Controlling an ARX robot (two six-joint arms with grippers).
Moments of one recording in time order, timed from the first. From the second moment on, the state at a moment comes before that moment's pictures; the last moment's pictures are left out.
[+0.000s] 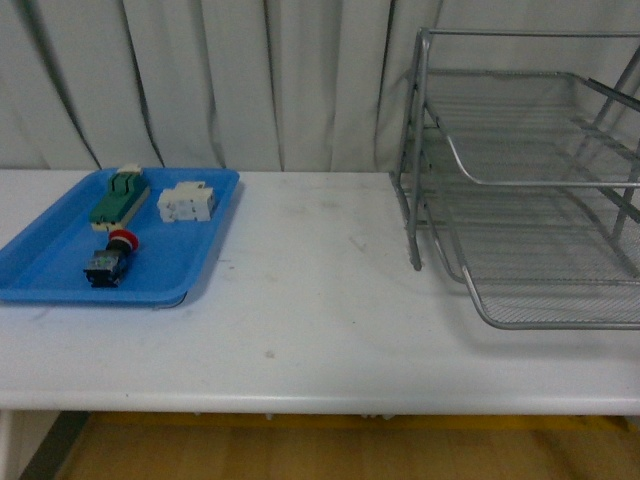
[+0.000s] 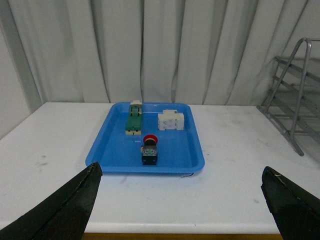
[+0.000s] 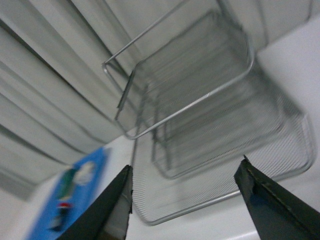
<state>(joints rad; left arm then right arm) 0.00 0.01 0.01 0.00 0.00 0.00 -0.33 1.26 0.12 1.06 -0.47 0.68</state>
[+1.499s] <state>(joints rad) 0.00 0.01 0.01 0.00 0.00 0.00 0.00 0.20 0.01 0.20 0.00 0.01</state>
